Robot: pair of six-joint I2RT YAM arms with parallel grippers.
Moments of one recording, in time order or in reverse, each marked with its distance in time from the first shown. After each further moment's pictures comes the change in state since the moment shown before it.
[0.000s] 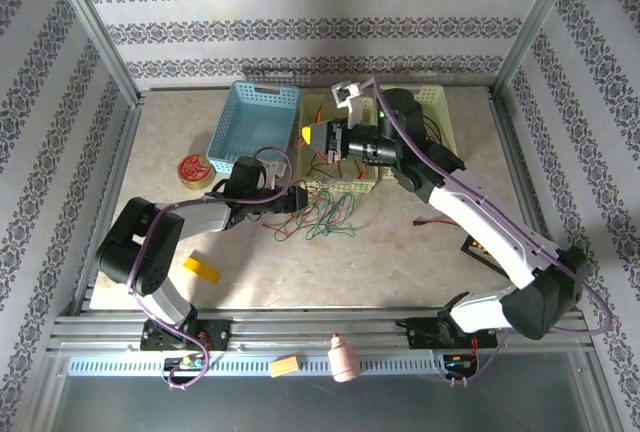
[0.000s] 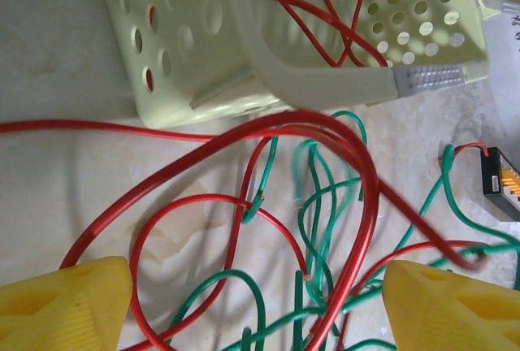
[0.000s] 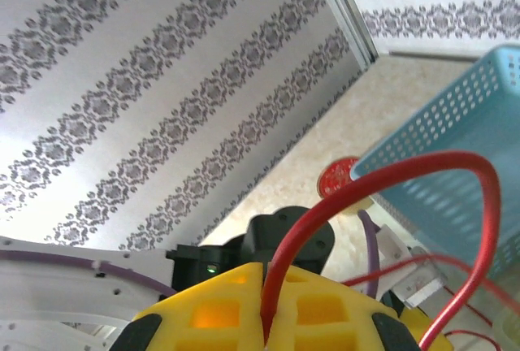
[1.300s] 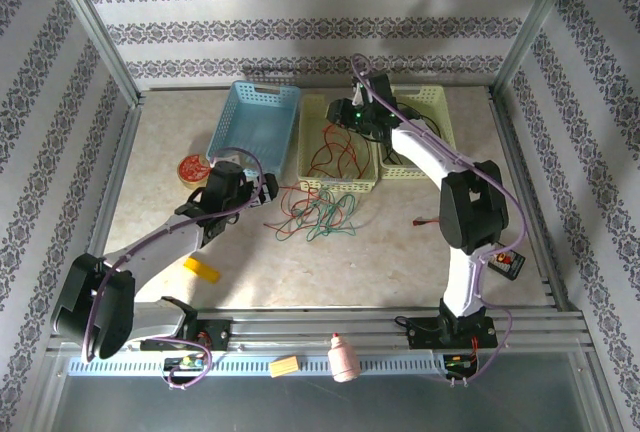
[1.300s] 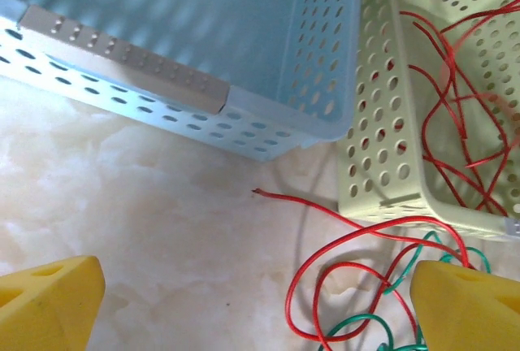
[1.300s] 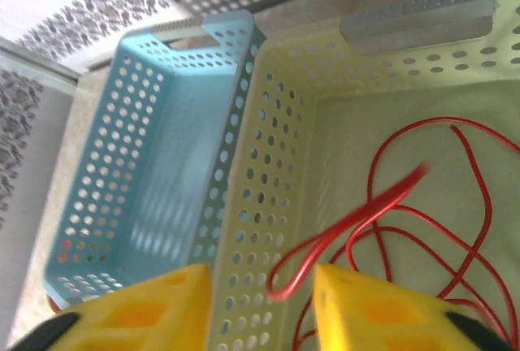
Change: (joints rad) left arm 0.009 -0.380 -0.090 -0.244 -0.573 -0.096; right arm -0.230 0.603 0.256 -0.072 0.270 0.111
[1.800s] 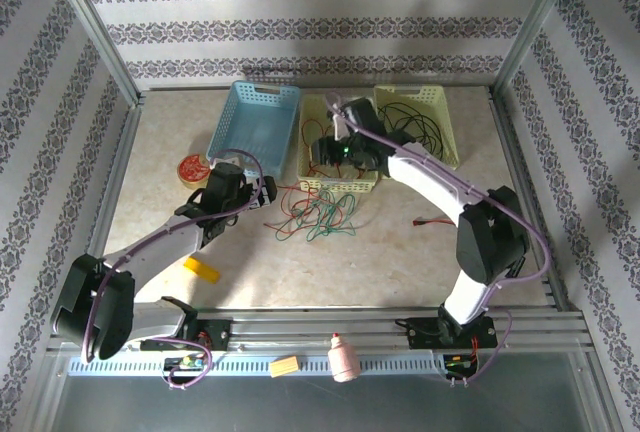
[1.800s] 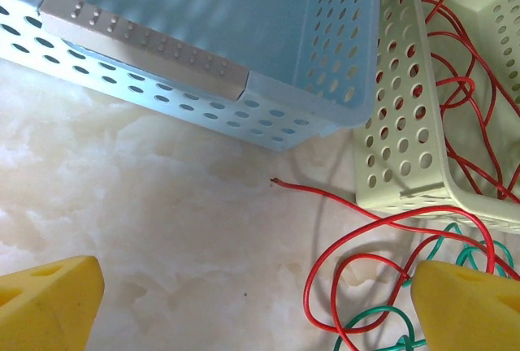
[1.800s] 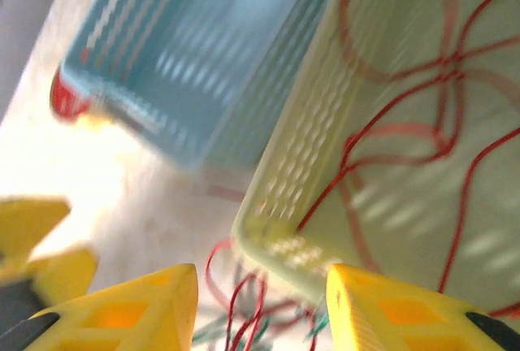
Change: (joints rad) left arm 0.000 -0.001 -0.006 -0.019 -0.010 0.017; right arm 0.196 -0.232 -0.215 -0.188 -0.008 -0.220
